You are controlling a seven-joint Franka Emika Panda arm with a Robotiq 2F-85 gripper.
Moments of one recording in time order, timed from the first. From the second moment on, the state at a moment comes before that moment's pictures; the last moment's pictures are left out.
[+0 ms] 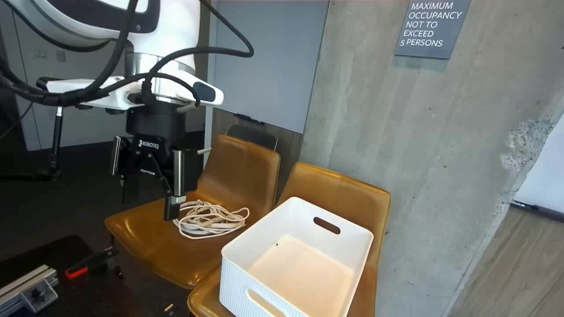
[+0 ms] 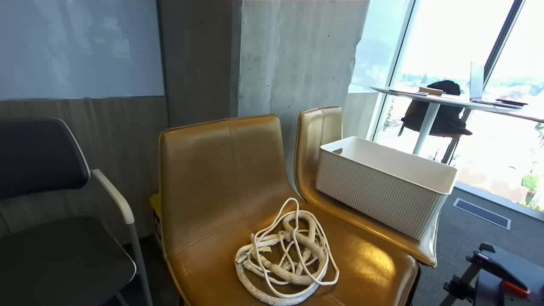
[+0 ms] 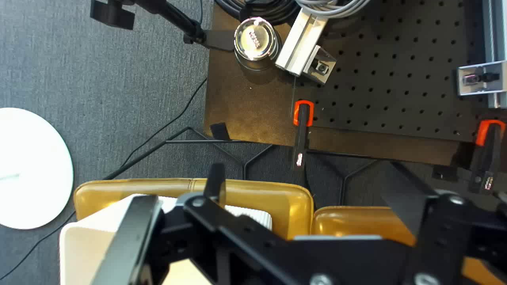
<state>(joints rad) -0.14 -0.54 -0.15 -2.60 -0.29 1.91 -0.28</state>
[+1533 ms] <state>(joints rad) 0.03 -0.44 0.01 -2.55 -0.23 2.12 -0.14</state>
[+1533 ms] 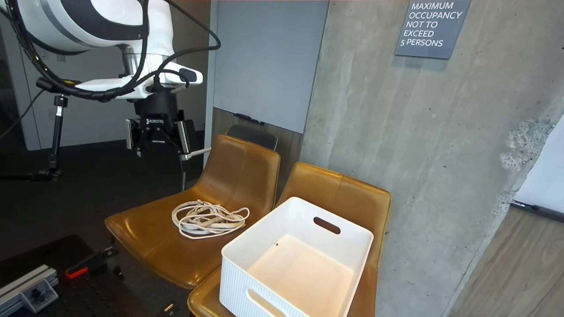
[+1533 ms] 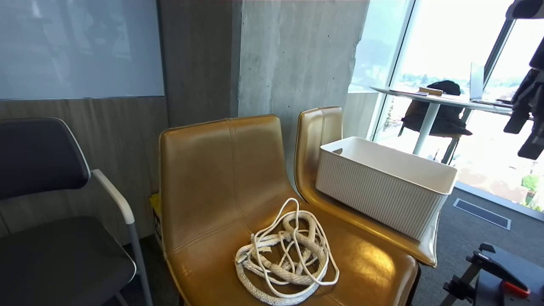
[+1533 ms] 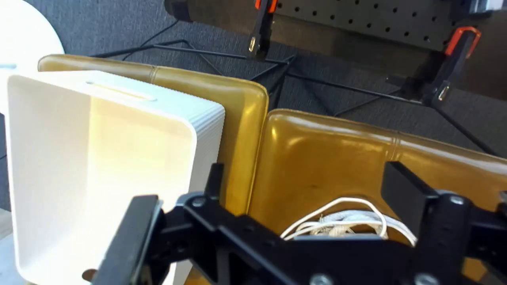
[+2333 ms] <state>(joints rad) 0.06 -0.01 0.20 -2.22 -0.36 2.27 0.55</state>
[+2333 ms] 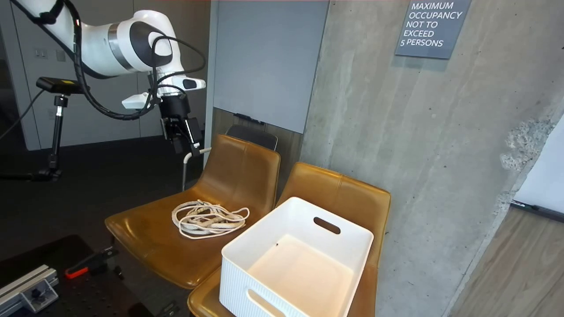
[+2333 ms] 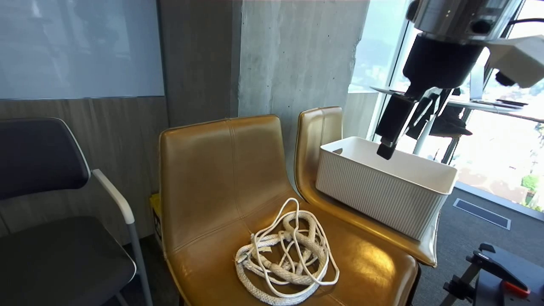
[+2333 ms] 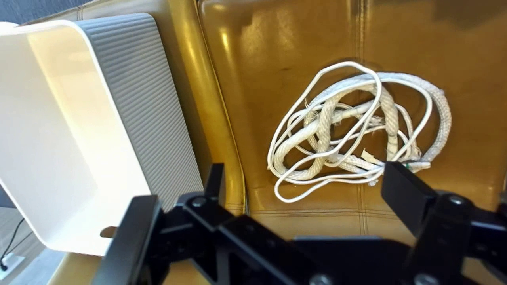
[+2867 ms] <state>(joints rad) 0.14 0.25 0.12 -2.03 -0.49 2.34 0.79</state>
